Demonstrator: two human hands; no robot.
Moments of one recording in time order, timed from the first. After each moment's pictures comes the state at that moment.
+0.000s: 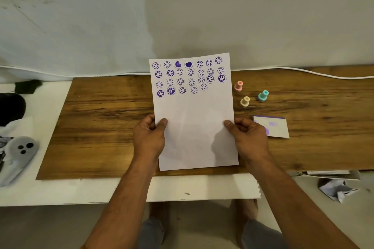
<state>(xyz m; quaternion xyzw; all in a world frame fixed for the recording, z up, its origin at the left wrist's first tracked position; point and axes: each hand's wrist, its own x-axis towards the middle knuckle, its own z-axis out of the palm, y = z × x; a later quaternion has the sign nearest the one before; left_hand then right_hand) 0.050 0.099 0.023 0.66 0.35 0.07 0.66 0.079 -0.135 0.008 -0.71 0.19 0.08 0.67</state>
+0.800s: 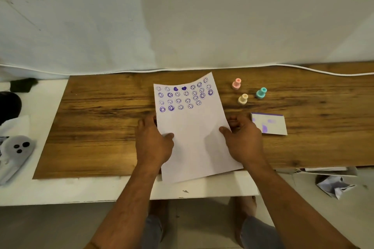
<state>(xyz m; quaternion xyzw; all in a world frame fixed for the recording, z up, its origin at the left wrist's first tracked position) 0.040 0.095 0.010 0.89 0.27 0.02 0.38 0.076 -0.131 0.005 -0.88 0.13 0.06 0.44</state>
